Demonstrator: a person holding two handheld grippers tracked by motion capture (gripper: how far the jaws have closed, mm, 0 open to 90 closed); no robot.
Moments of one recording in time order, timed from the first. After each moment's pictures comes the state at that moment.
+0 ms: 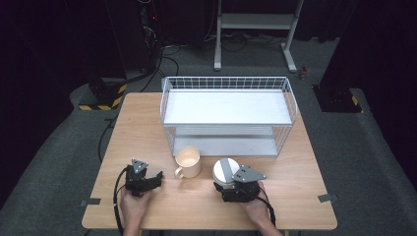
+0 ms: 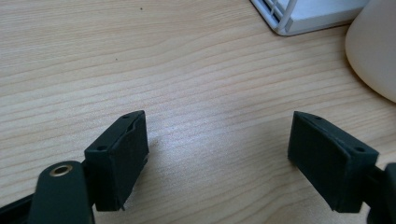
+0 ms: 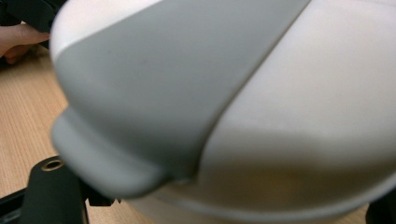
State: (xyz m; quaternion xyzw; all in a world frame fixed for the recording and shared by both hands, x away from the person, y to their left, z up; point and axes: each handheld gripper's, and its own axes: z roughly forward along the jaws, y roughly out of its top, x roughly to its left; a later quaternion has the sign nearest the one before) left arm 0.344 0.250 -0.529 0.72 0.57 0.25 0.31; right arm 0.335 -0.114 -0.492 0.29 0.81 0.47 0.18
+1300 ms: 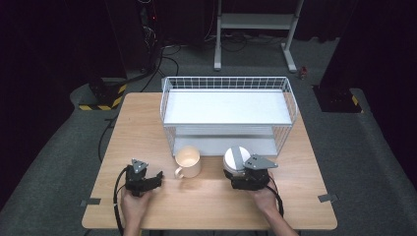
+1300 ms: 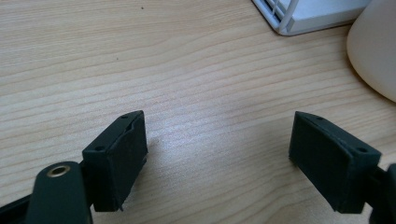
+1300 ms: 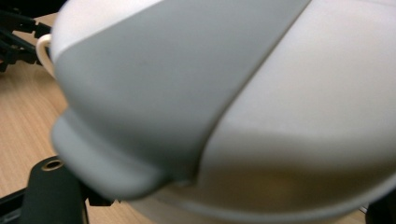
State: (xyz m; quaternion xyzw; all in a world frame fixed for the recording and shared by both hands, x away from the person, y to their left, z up) left arm 0.345 0.250 -0.529 0.72 0.57 0.25 0.31; right arm 0.363 -0.139 -0.476 0.32 0.80 0.47 0.20
